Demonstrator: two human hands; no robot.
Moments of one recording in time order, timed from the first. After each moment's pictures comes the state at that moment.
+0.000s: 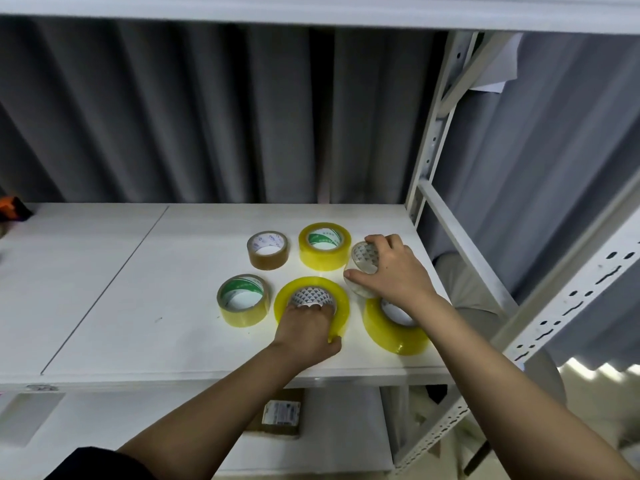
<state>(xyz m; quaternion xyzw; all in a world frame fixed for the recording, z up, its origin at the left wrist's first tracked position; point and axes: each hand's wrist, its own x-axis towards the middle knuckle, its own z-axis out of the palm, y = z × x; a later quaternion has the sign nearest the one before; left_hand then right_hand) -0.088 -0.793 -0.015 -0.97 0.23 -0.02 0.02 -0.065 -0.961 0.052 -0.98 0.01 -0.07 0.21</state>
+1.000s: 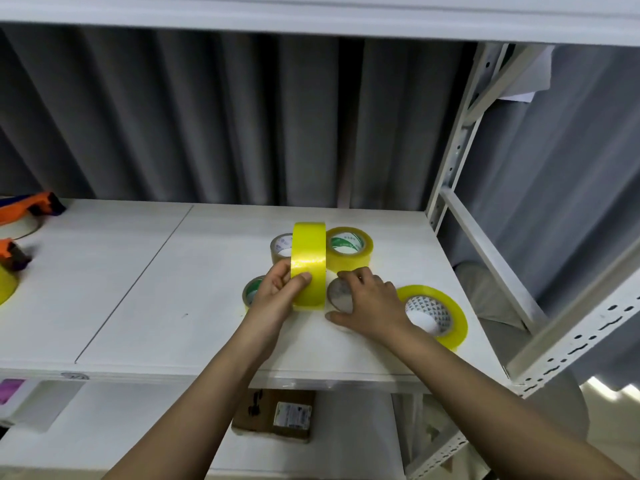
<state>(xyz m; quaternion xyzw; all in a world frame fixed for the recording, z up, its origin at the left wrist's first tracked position) -0.107 -0.730 0.052 -0.65 0.04 0.02 -0.76 -0.073 -0.899 0.015 -0.99 -0.09 -0.01 0.11</state>
